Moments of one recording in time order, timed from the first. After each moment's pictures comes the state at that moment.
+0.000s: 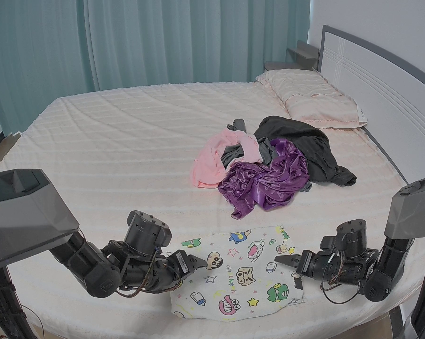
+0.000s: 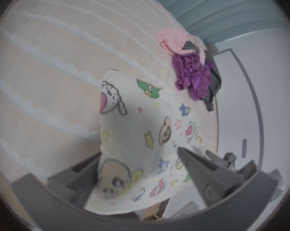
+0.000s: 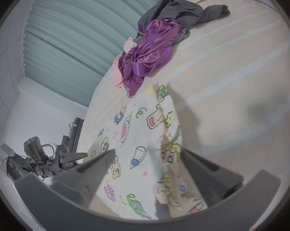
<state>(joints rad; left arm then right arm) -0.59 2.05 -0.65 -0.59 -0.16 -1.03 0.44 2.16 -0.29 -1.28 0.20 0.78</state>
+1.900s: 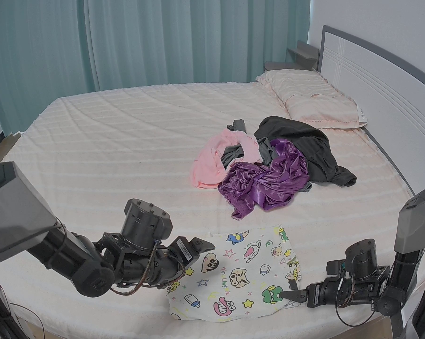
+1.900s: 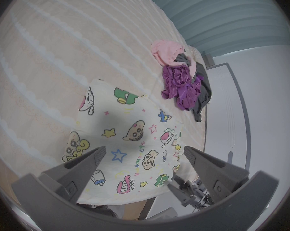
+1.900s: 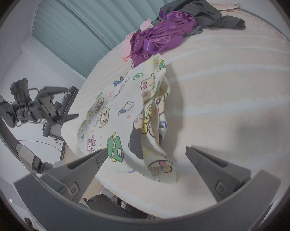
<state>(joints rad) -0.64 1.95 -0.67 -0.54 -0.10 -1.19 0.48 2.11 -0.07 -1.29 0.21 0.48</state>
